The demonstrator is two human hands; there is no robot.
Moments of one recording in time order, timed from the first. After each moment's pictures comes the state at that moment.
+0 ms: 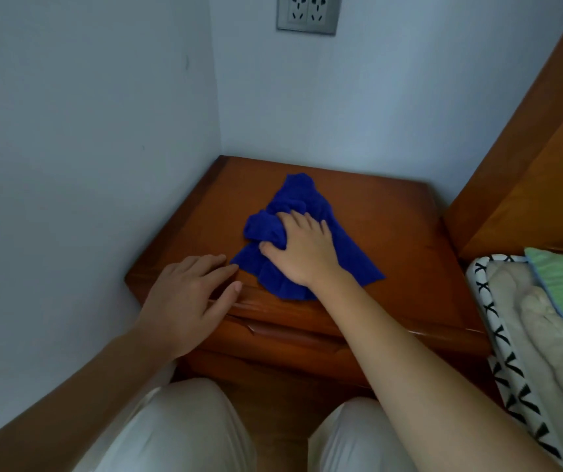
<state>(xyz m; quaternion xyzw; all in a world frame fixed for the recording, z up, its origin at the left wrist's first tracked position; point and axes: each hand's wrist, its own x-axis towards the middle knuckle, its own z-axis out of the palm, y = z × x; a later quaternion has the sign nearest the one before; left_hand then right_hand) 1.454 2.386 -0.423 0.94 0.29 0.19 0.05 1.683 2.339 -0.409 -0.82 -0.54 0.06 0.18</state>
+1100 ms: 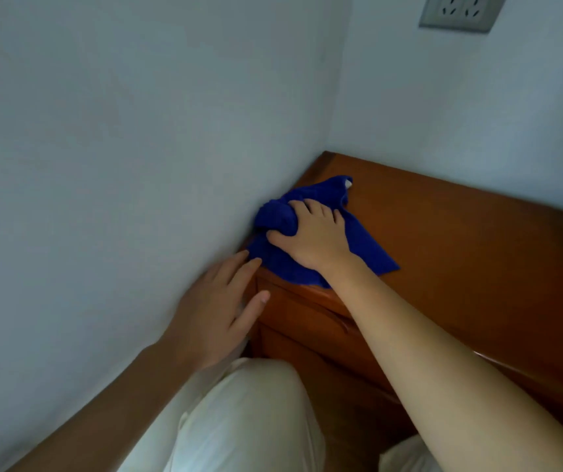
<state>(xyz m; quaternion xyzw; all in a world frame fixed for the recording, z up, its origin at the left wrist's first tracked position) 1.350 2.379 -0.440 0.89 0.40 0.21 0.11 1.573 2.427 -0.408 -0.75 -0.63 0.08 0.17</state>
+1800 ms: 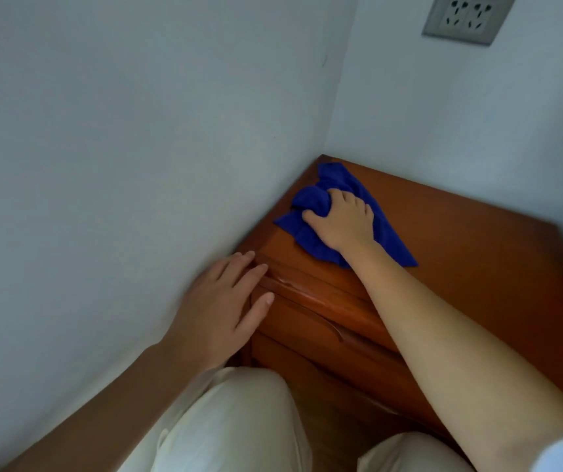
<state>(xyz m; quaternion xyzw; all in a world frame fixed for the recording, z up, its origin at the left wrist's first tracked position) 1.364 2.387 -0.445 0.89 0.39 0.22 0.07 1.632 2.455 -0.409 -0.81 -0.55 0.04 0.19</state>
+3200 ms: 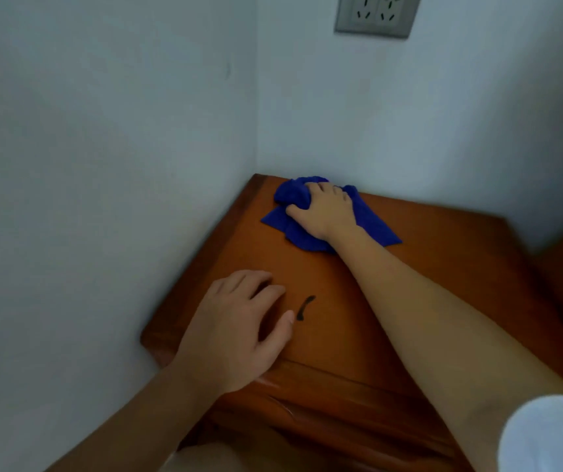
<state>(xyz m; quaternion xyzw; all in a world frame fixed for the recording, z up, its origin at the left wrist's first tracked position) 1.493 2.434 -0.425 0.92 0.27 0.25 0.08 1.760 2.519 -0.406 -0.83 -0.53 0.02 0.16</state>
